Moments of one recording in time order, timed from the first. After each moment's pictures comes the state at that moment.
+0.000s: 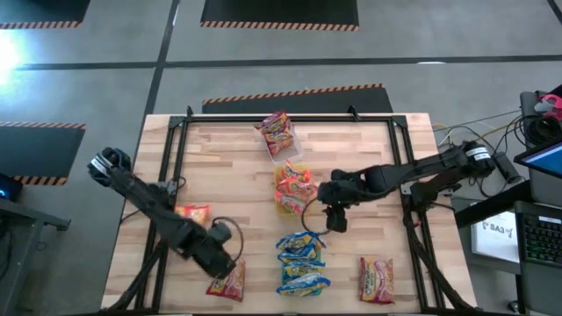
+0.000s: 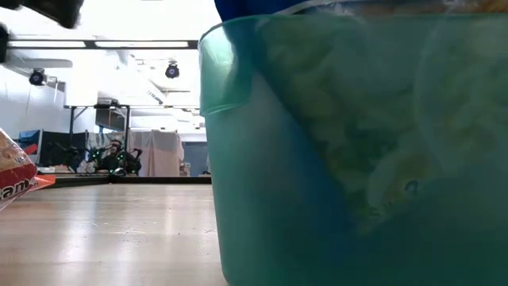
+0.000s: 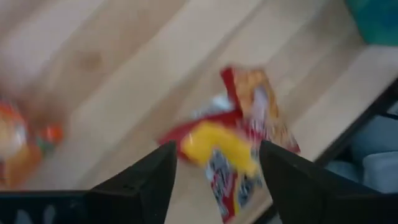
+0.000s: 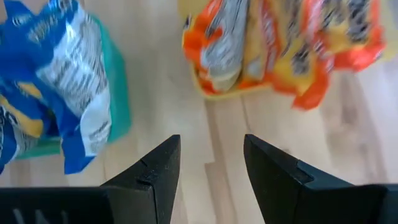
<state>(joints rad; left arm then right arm) -0.71 1.50 1.09 -0.86 -0.08 -1.54 0.18 1.44 1.12 -0.75 0.07 0.33</state>
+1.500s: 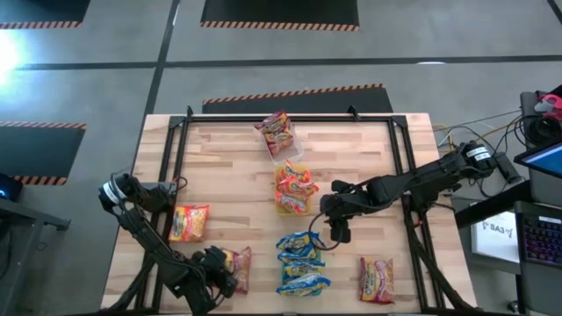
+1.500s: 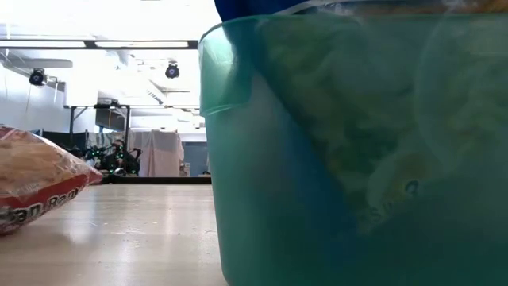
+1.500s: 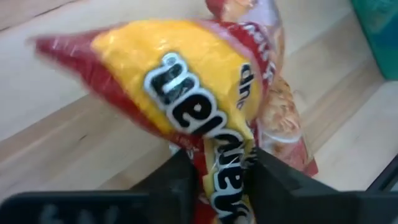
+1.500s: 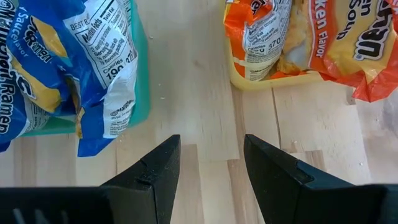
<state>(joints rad) -0.95 1.79 1.07 -0.62 -0.44 -1.97 0.27 1.44 1.02 -0.64 0.08 0.34</state>
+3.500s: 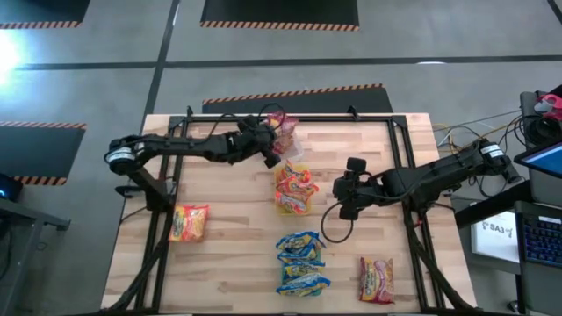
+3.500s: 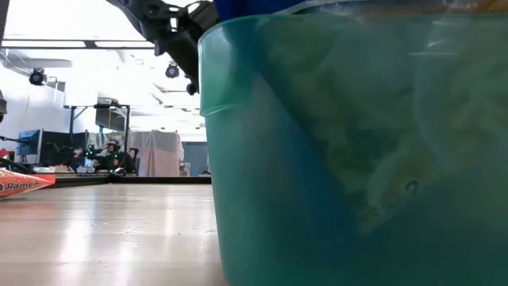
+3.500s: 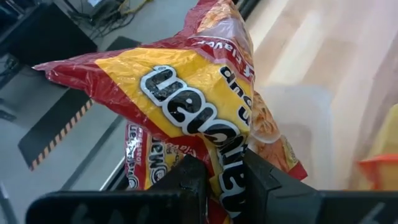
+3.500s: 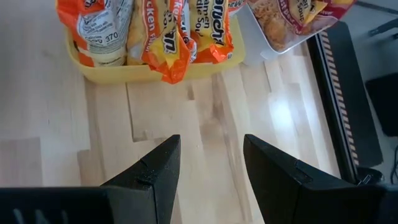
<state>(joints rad) 0.29 1.62 1.07 -0.11 -0.48 0.06 0.25 1.28 0.97 -0.79 0.52 0.17</state>
